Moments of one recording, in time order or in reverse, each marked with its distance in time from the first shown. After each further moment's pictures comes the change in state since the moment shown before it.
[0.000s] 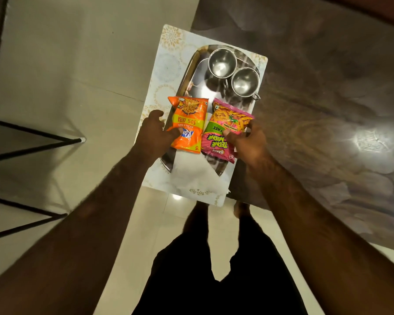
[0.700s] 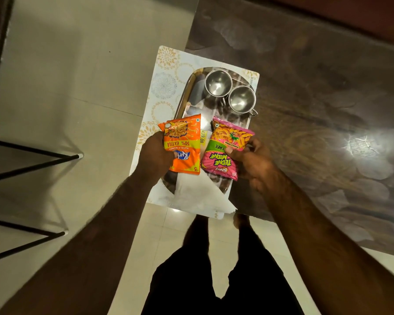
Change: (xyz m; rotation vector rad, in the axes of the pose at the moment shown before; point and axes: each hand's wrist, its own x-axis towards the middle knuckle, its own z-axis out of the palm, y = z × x) left_hand 0.000 -0.007 0.010 -0.023 0.010 0.059; right_hand 0.005 0.007 -0.017 0.129 -0.051 0.138
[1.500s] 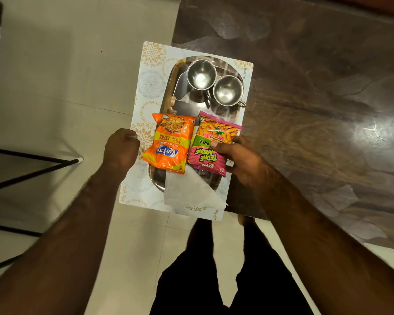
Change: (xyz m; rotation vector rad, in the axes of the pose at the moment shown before) left_hand 0.045 -0.024 -0.032 0.007 0.201 -0.190; right_hand 0.033 0.009 0.011 0.032 -0.124 0.103
